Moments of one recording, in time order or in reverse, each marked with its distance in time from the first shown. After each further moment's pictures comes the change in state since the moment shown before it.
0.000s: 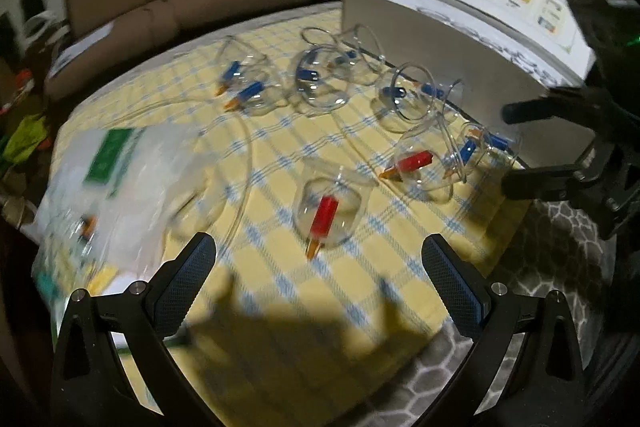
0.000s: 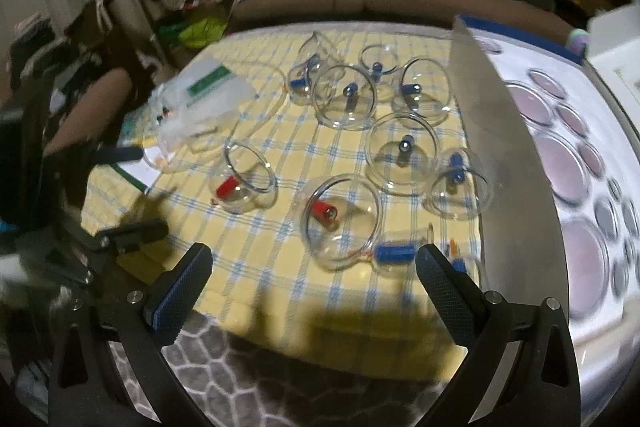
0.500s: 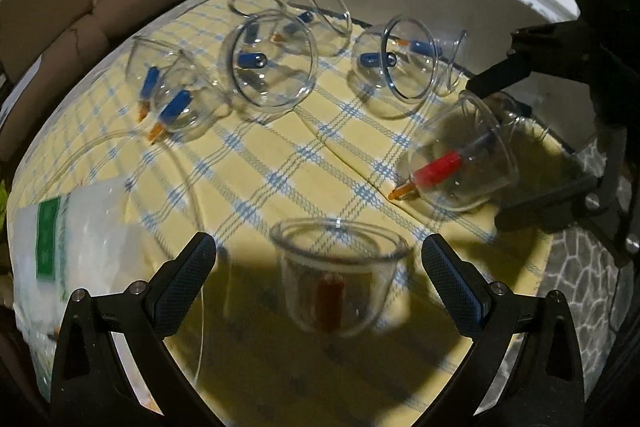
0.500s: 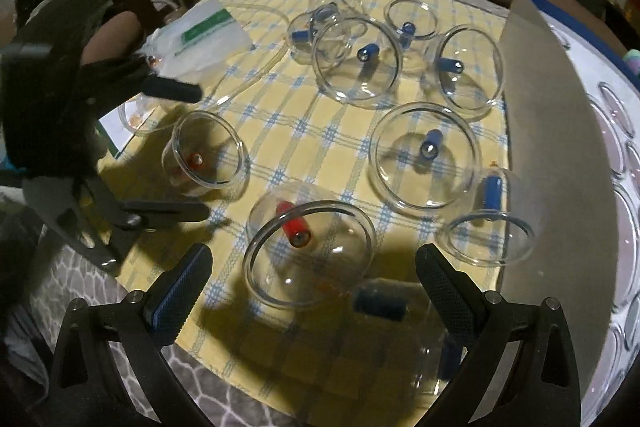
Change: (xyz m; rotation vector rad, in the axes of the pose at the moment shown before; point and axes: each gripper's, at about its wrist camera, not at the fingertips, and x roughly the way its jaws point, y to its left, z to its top) left arm 0.084 -0.006 0.038 0.223 0.141 -0.081; right arm 0.058 -0.022 0.022 -0.116 0.162 0.062
